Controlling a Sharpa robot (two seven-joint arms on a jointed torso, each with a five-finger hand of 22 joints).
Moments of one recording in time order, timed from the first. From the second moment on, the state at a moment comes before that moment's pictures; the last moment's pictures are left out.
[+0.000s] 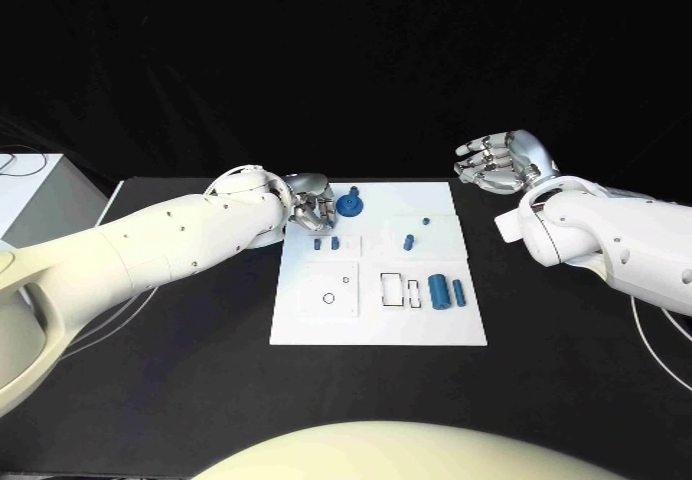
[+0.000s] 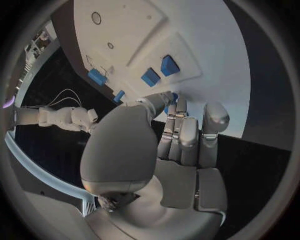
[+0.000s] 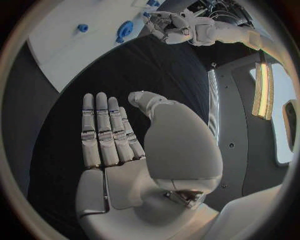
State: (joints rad) left arm 1.18 -0.52 0.02 1.04 -1.42 -0.01 -0.05; left_hand 1.43 -0.20 0.59 0.07 0.19 0.97 0.14 0.36 0.28 1.07 0.08 0.40 0.11 1.31 0.01 1.42 0.98 0.12 1.28 0.11 1.05 1.31; right arm 1.28 -0.77 -0.15 1.28 -0.59 -0.61 0.25; right_hand 1.33 -0.24 0.52 0.13 0.46 0.87 0.22 0.17 0.33 1.14 0.15 0.12 0.07 1.12 0.11 0.10 0.49 0.17 0.99 0.21 0.07 0.44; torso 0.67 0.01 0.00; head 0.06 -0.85
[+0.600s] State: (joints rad) left arm 1.18 -0.51 0.01 1.03 -1.45 -0.04 -0.05; left_hand 1.42 -0.19 0.59 0.07 0.18 0.98 0.14 0.36 0.29 1.08 0.08 0.40 0.11 1.31 0.01 1.42 0.98 0.12 1.28 0.11 1.05 1.31; right arm 1.28 -0.77 -0.15 1.28 -0.59 -0.61 0.25; right_hand 1.33 -0.24 0.52 0.13 0.46 0.87 0.22 0.17 0.33 1.14 0.15 0.12 0.07 1.12 0.11 0.10 0.49 0.17 0.99 0.21 0.07 0.44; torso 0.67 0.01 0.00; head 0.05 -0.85
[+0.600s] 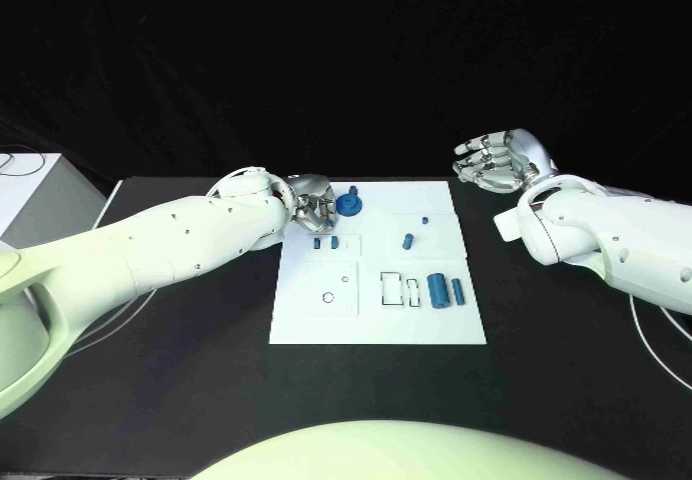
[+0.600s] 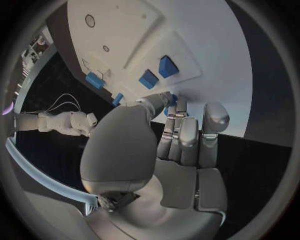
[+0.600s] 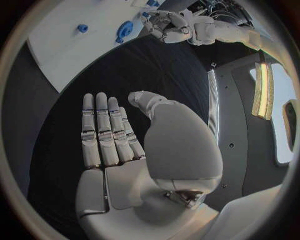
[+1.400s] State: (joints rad) left arm 1.17 -0.53 0.00 1.05 -1.45 -0.04 -0.05; left_hand 1.41 -0.20 0.61 0.05 0.18 0.87 0.14 0.27 0.26 1.07 0.08 0.34 0.12 1.31 0.02 1.42 0.98 0.12 1.28 0.12 1.04 1.31; right arm 1.28 -0.77 -0.15 1.27 -0.59 -0.61 0.25; right_hand 1.33 -0.24 0.52 0.13 0.46 0.87 0.22 0.17 0.33 1.14 0.15 0.12 0.07 1.12 0.11 0.10 0.49 0.17 0.99 0.21 0.07 0.44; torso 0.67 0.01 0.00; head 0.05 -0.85
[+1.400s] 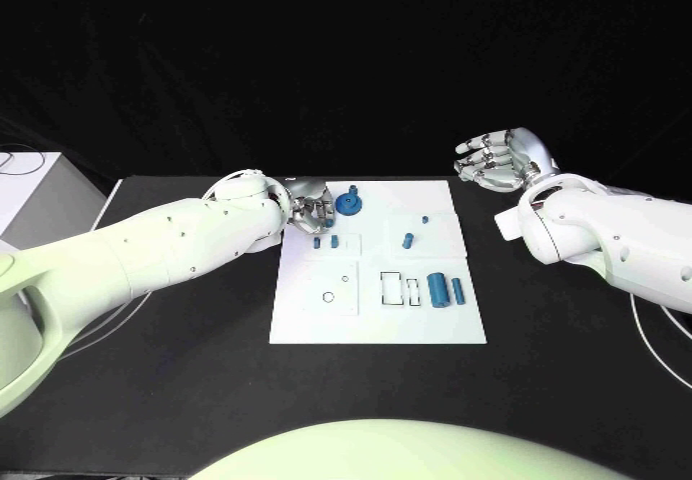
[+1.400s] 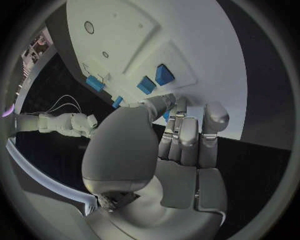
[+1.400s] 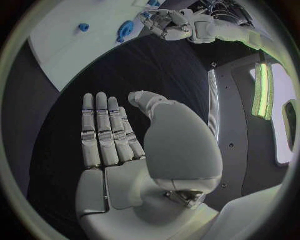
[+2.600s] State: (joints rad) left arm 1.17 -0.59 0.04 1.03 -1.43 -0.05 -0.05; left_hand 1.41 -0.21 0.62 0.04 0.18 0.86 0.13 0.26 0.26 1.07 0.09 0.33 0.12 1.29 0.02 1.42 0.94 0.12 1.27 0.12 1.02 1.31; right arm 1.28 -0.77 -0.15 1.26 -0.68 -0.52 0.20; right_hand 1.36 -0.22 0.49 0.04 0.33 0.91 0.19 0.17 0.33 1.16 0.12 0.11 0.07 1.36 0.04 0.20 0.56 0.17 1.14 0.14 0.25 0.56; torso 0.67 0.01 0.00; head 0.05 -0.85
